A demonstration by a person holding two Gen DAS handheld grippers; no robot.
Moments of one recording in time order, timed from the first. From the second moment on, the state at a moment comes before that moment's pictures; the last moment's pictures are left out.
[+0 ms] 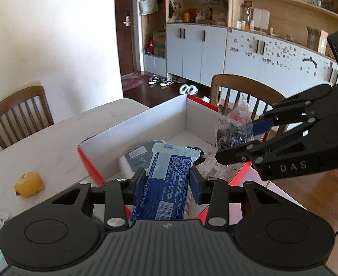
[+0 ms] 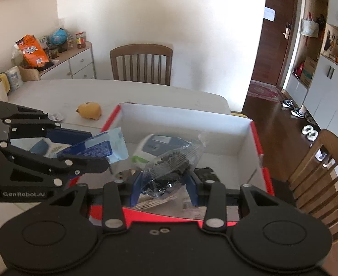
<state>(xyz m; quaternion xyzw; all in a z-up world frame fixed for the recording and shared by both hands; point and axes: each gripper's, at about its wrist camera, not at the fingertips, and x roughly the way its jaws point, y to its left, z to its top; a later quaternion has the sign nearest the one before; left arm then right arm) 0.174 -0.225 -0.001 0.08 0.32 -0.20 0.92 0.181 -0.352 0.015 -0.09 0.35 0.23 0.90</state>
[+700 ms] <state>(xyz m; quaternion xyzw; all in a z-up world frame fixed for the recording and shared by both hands) 0.248 -0.277 -0.037 0.16 0.42 -0.27 0.85 0.255 -0.375 -0.013 -0.12 0.39 0.23 0.88</state>
